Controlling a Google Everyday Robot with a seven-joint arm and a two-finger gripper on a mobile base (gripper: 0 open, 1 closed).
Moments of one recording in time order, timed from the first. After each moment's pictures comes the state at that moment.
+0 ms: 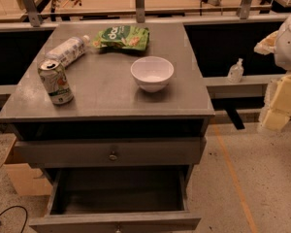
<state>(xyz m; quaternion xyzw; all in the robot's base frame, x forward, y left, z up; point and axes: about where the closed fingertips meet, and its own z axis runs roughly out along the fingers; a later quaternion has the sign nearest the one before) 0.438 -0.216 0.978 -0.60 0.78 -0.04 0.16</state>
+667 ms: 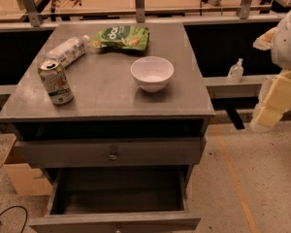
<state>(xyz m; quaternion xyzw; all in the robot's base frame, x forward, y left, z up) 0.445 -0.211 0.981 -0.59 0.78 -0.05 0.18</state>
